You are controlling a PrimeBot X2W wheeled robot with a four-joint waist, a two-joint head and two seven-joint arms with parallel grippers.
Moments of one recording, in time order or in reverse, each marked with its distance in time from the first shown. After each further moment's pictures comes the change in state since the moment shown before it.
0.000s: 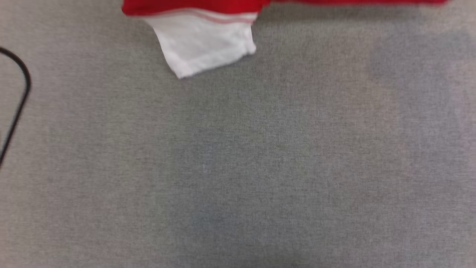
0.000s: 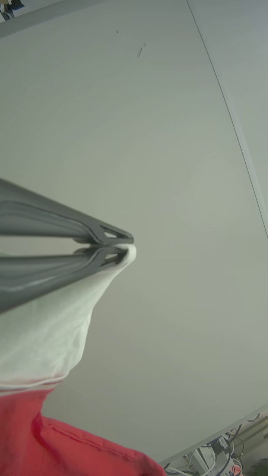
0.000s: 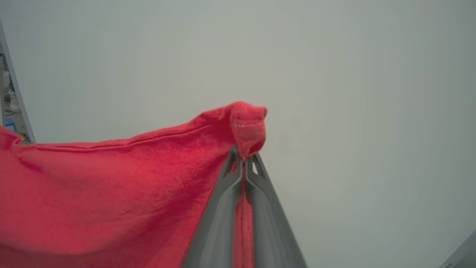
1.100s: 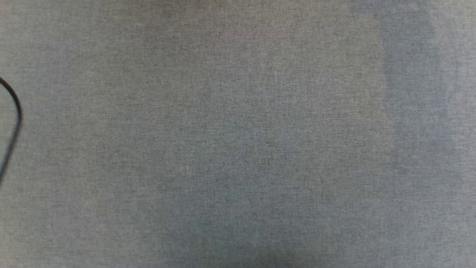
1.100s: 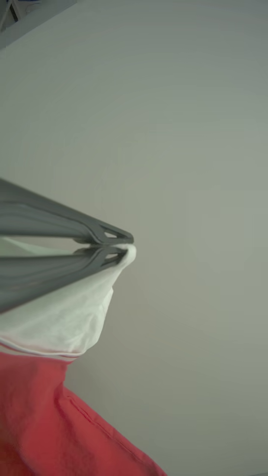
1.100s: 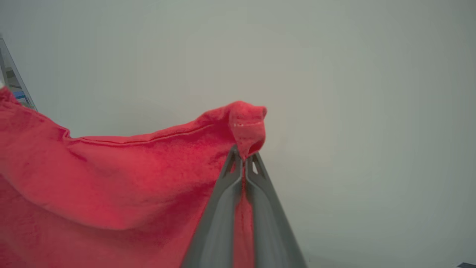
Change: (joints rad) left arm 0.077 0.089 -0.070 0.177 -0.083 0.013 -0.119; right arm -0.142 0.148 0.266 0.515 0.068 0.000 -0.390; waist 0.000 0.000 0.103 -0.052
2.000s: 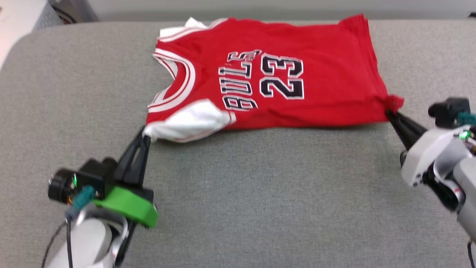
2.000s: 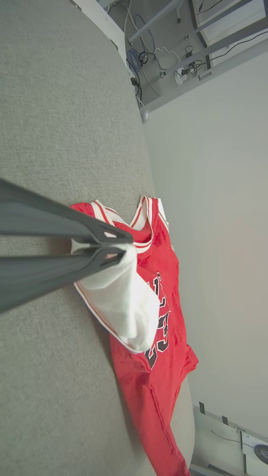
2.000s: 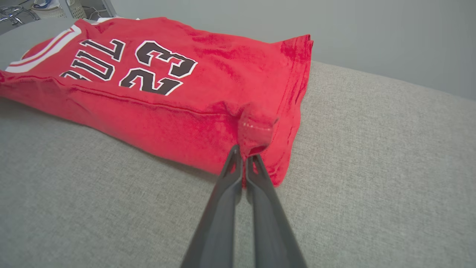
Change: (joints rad) left arm 1.285 0.001 0.091 -0.426 -0.061 0.141 0.000; right arm 0.889 -0.223 0.279 -0.258 0.268 0.000 -0.034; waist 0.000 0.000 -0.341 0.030
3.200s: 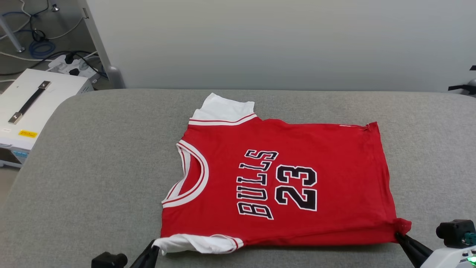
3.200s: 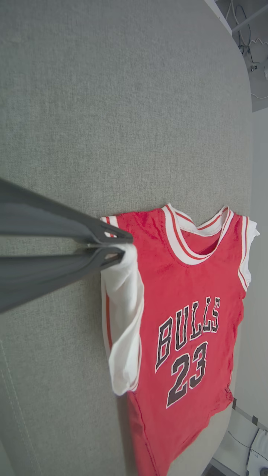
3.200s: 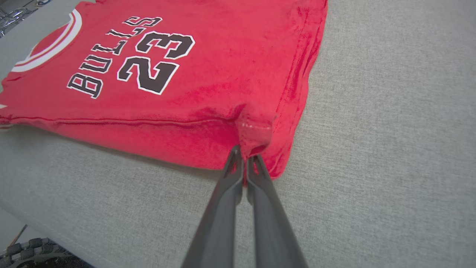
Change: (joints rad) left arm 0.426 0.001 -0.044 0.003 -0.144 0.006 0.058; right arm 0.722 0.034 -0.378 -0.347 -0.114 0.000 0.172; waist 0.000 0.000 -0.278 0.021
